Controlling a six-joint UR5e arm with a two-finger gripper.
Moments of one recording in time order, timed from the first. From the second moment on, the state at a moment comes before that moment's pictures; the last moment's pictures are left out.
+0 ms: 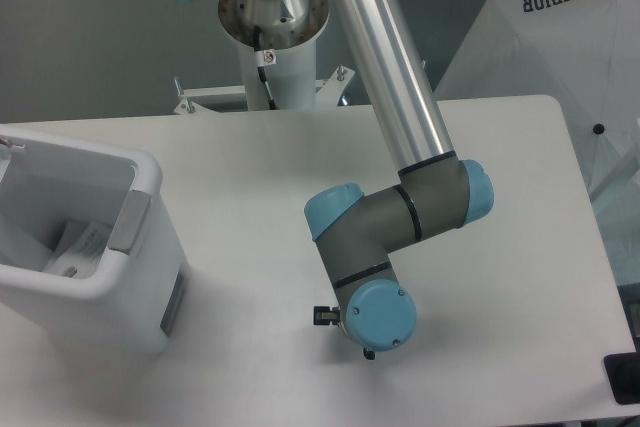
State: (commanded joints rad) arm 2.37 -2.37 -1.16 -1.44 1.65 0.39
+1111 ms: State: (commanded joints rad) arm 2.33 -2.19 -1.16 -1.43 1.48 0.40
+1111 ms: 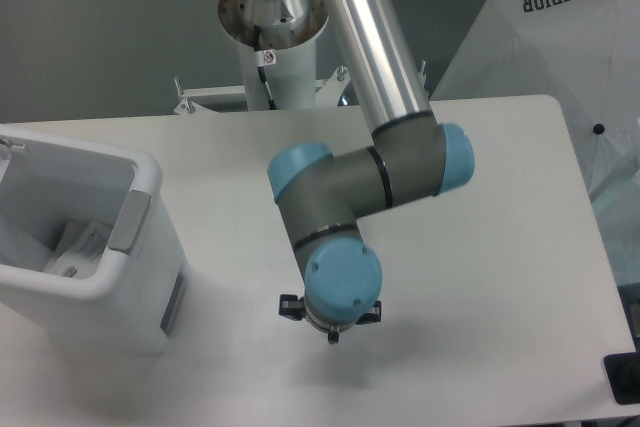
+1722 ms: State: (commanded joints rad) arm 2.36 -2.07 -1.16 -1.08 1.18 0.32
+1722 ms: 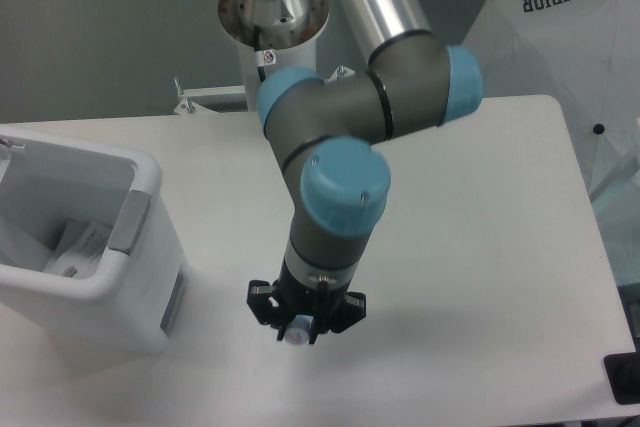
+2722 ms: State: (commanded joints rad) arm 2.37 -1.91 -1.12 -0.87 0.83 0.21
